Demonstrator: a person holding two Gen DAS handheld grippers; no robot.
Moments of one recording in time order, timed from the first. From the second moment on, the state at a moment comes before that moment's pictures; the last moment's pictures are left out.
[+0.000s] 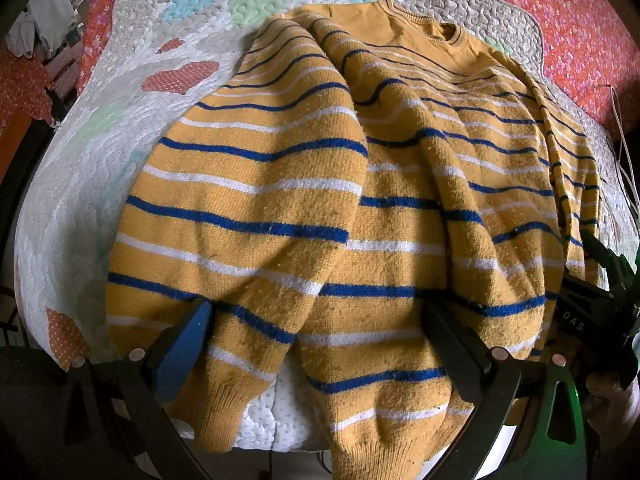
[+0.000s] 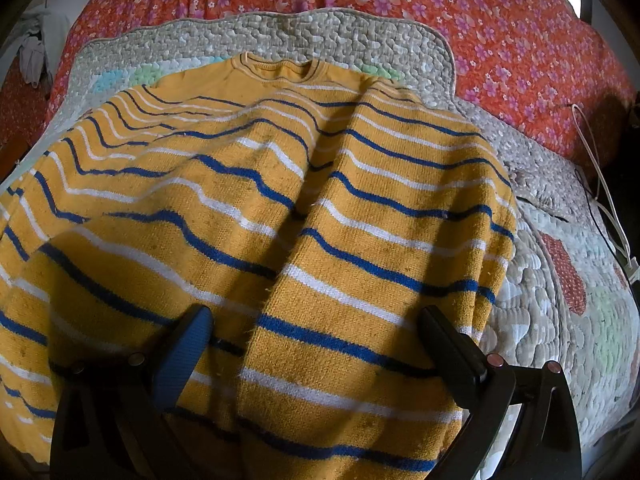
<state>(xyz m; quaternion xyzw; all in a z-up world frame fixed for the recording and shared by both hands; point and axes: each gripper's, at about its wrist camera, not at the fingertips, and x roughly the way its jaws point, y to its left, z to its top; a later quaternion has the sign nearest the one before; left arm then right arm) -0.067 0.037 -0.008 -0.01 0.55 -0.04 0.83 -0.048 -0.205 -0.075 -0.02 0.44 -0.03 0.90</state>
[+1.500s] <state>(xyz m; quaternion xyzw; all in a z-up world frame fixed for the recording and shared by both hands) 0.031 0.112 0.021 0.03 0.55 -0.01 0.83 -0.063 -0.296 0.003 0.06 0.48 -0.09 0.87</state>
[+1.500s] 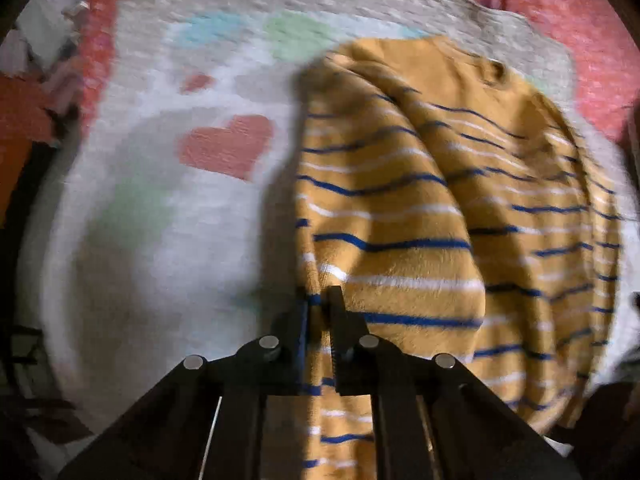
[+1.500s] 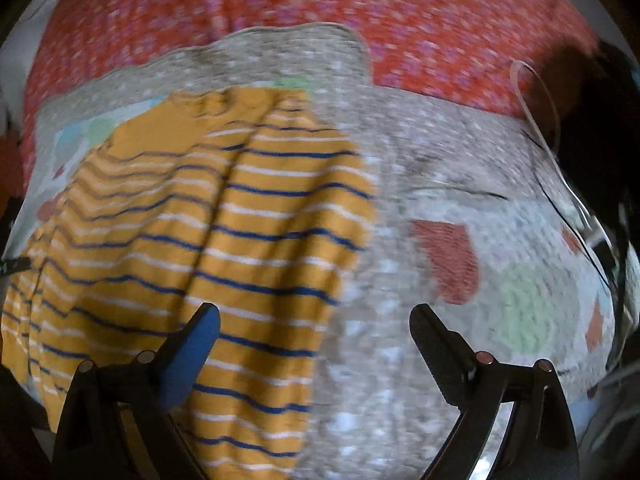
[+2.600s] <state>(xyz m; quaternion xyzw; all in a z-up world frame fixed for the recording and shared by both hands) -0.045 0.088 0.039 -0.07 0.53 -0.08 0.84 -0.079 -0.322 0.010 0.16 0.50 -0.04 0.85</state>
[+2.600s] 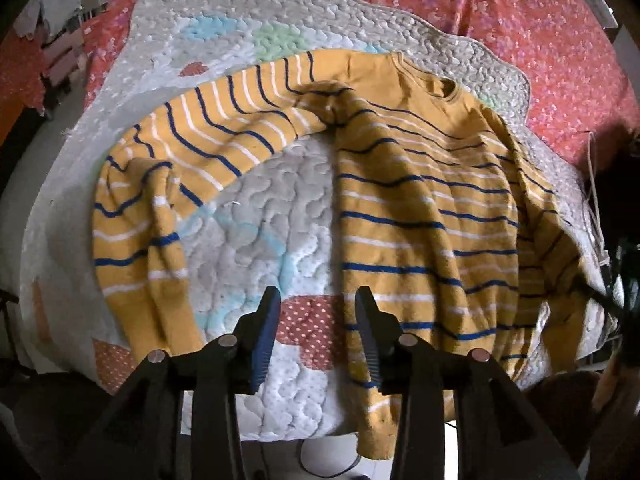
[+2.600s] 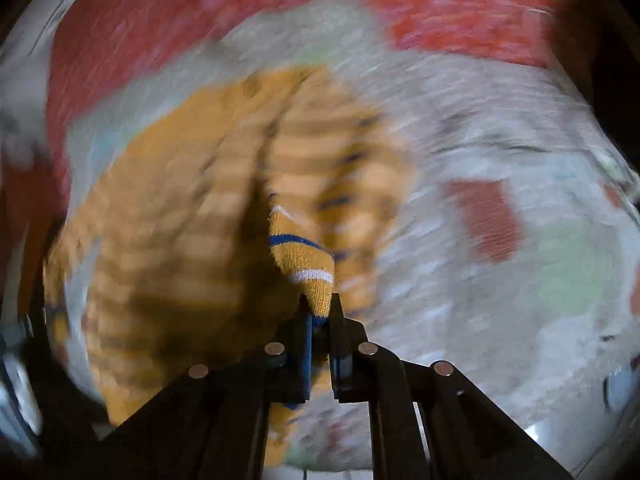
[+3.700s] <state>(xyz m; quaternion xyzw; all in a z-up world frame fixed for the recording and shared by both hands) -0.099 0.066 -0.004 -0.11 0.61 -0.14 0.77 -0.135 -0.230 -0.049 0.21 0.62 0.01 0.75</state>
